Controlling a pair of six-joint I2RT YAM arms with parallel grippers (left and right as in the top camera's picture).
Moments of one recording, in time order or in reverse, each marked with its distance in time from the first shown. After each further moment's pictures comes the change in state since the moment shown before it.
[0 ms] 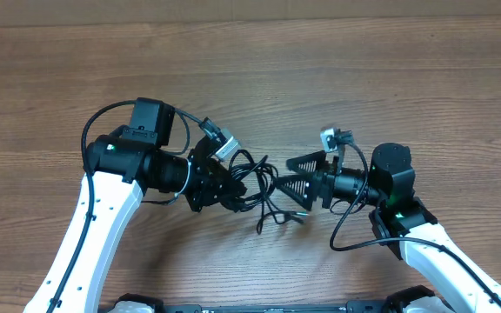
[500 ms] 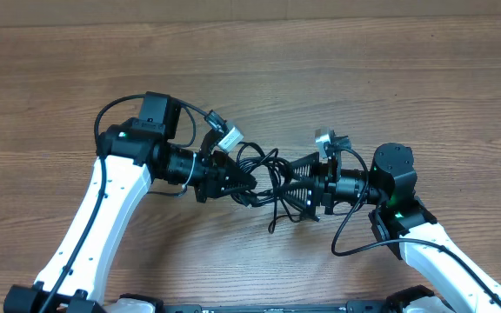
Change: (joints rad) left arm -0.005 0.097 -0.001 0.051 0.161 0.023; right arm 0.007 -0.001 0.007 0.069 -0.106 -0.051
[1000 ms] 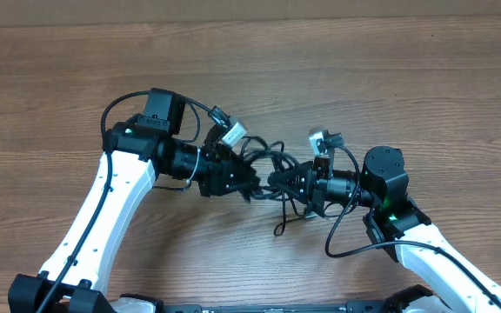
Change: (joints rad) left arm -0.008 0.027 -0.001 0.074 -0.067 -0.081; right arm 0.061 -0.001 0.002 -0.002 0.146 0.155
